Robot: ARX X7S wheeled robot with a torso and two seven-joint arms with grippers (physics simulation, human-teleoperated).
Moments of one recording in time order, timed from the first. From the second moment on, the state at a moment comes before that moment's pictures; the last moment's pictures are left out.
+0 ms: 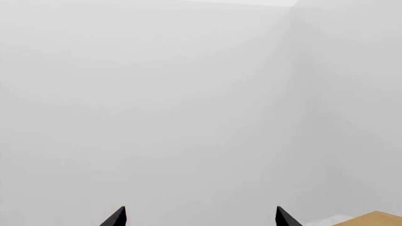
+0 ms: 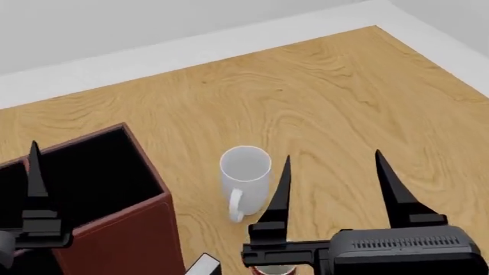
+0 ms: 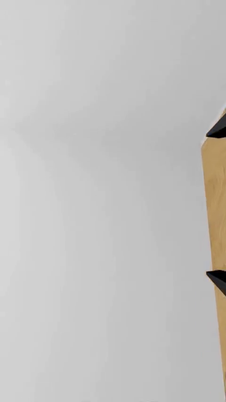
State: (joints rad) left arm -0.14 -0.25 0.11 0.57 0.01 -0.24 -0.27; right arm 0.17 0.24 -0.17 -0.67 0.14 0.44 0.22
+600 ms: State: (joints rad) left arm -0.14 -0.27 0.12 0.58 0.00 -0.24 -0.28; right arm 0.18 0.25 -0.16 -0.67 0.16 0.47 0.25
